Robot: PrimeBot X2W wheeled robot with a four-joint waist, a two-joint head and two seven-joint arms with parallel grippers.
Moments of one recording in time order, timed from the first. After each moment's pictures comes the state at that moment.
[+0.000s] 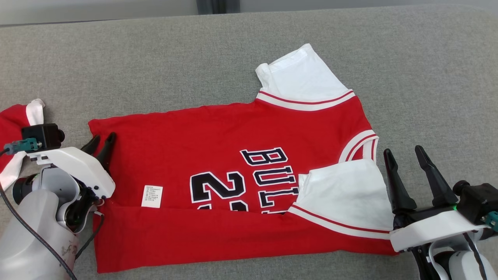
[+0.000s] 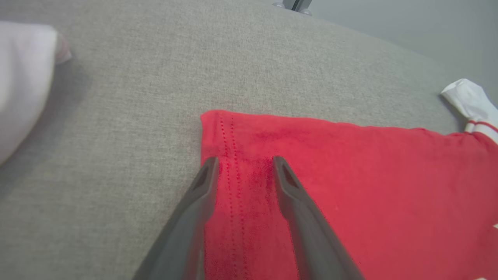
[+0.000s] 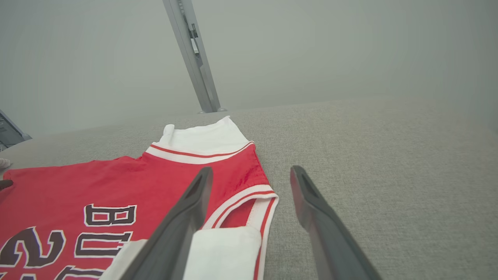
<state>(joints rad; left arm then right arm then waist) -0.55 0.32 -0.23 0.68 -0.69 -0.11 0.16 -0.10 -0.05 0.03 0.01 0.25 0.13 -0.08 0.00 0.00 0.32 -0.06</state>
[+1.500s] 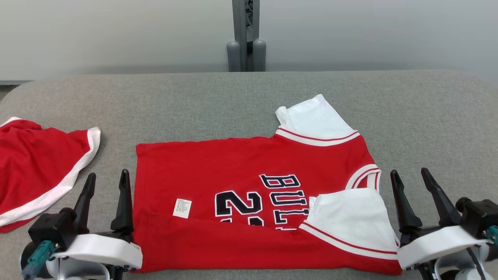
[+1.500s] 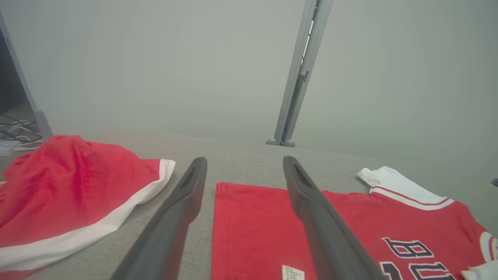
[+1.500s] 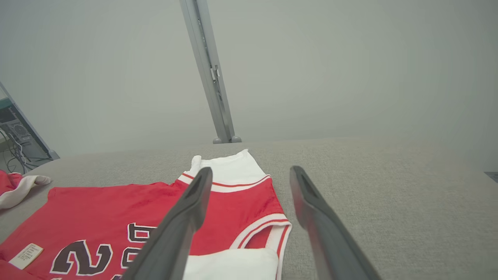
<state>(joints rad) -0.03 0.33 -0.24 -0.02 -0.56 0.25 -0.14 -0.05 -0.06 0.00 0.05 0.25 0.13 -0.06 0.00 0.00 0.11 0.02</state>
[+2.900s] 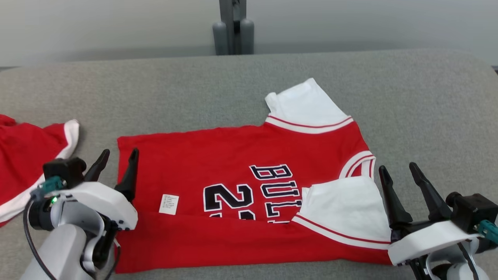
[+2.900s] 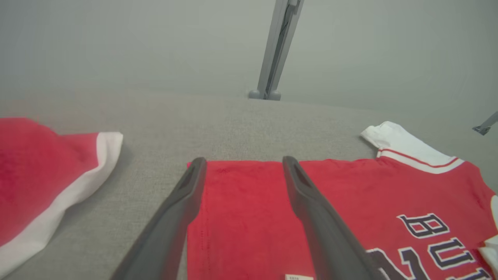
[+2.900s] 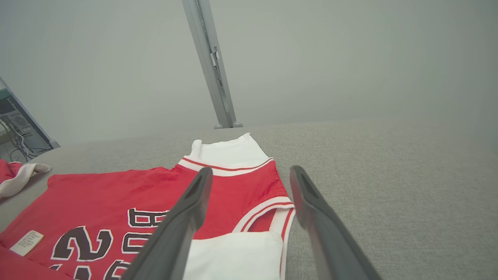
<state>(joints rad) -0.29 0.34 -0.31 0.29 -0.64 0.09 -0.01 -0.04 -0.05 0.04 0.02 0.25 0.13 -0.04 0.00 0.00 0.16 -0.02</state>
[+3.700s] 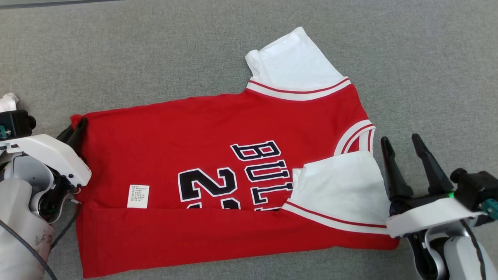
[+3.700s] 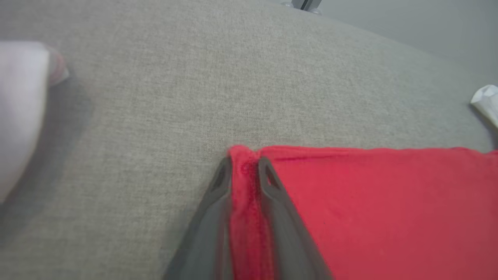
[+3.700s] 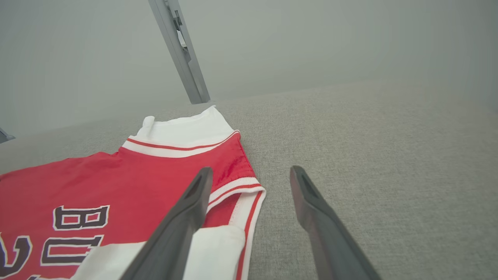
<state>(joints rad) -0.61 0.40 -0.29 0.72 -0.79 -0.11 0.14 -0.16 -0.05 0.05 0.08 0.28 0.13 -0.11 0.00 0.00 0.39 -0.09</state>
